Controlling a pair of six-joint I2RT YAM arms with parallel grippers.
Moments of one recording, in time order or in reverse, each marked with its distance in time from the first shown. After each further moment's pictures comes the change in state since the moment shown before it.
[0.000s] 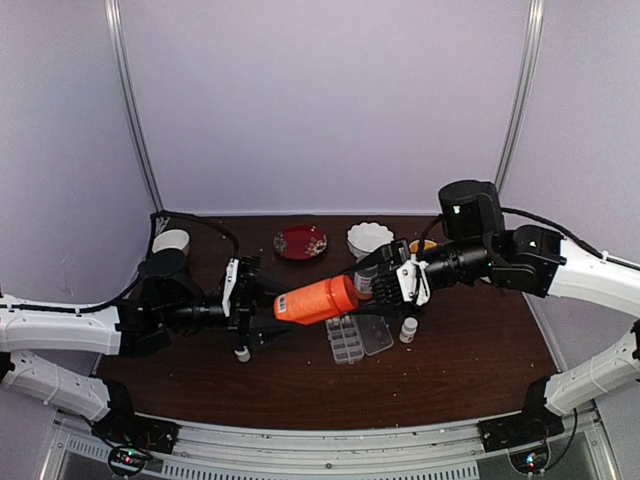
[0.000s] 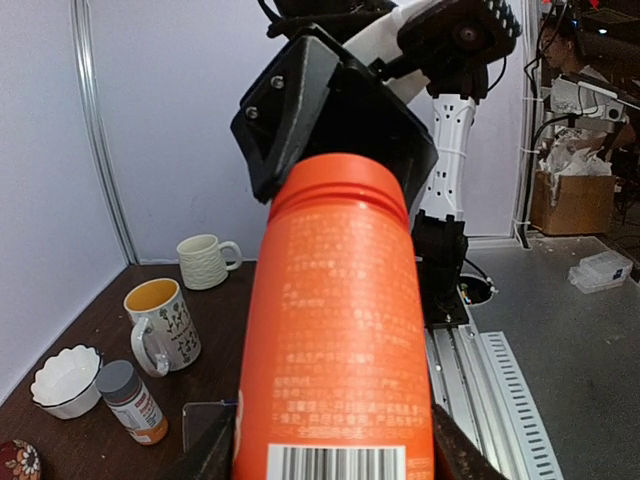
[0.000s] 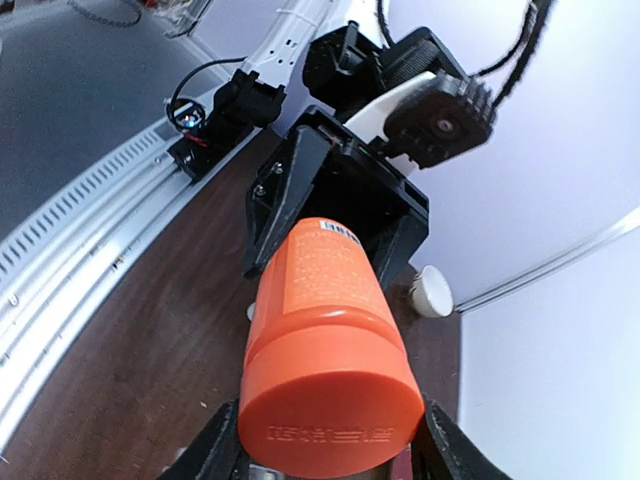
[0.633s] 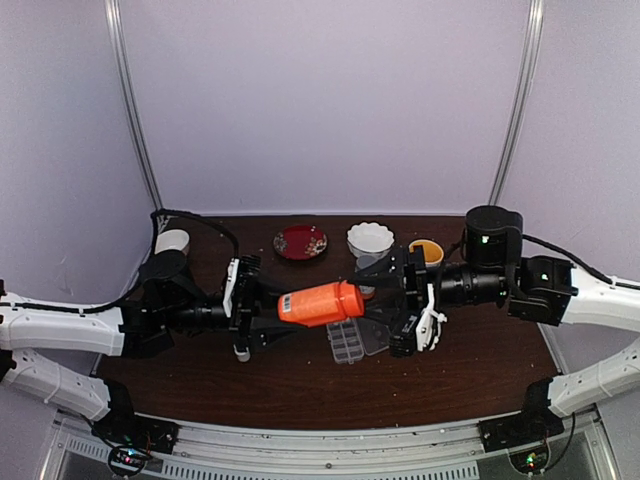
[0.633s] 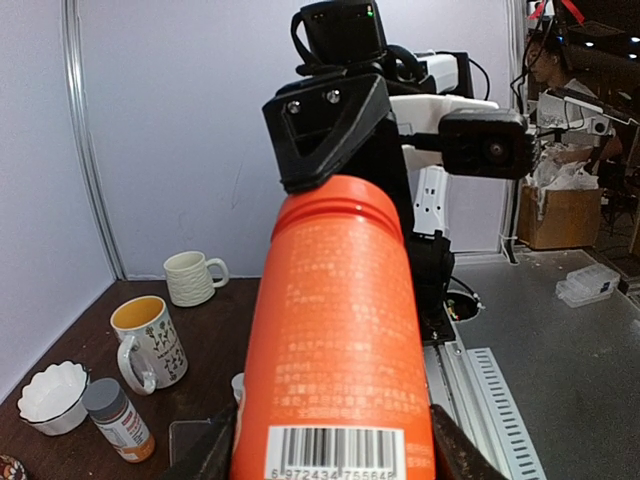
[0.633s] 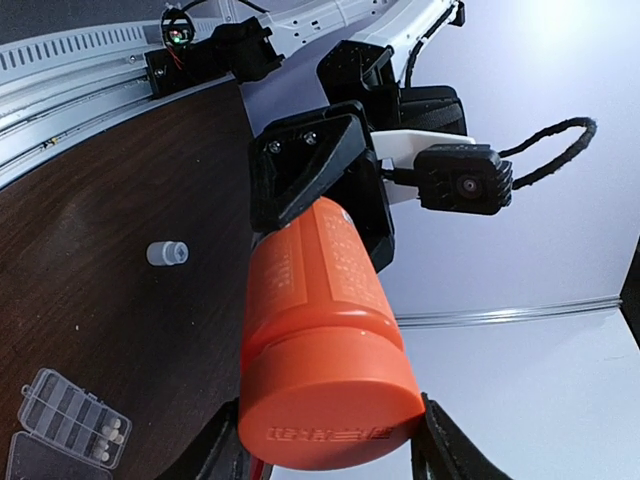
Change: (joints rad) left arm -0.019 0.024 0.000 0.067 0.020 -0.043; right arm 0.051 -0.141 -0.205 0.226 0.159 -0.499
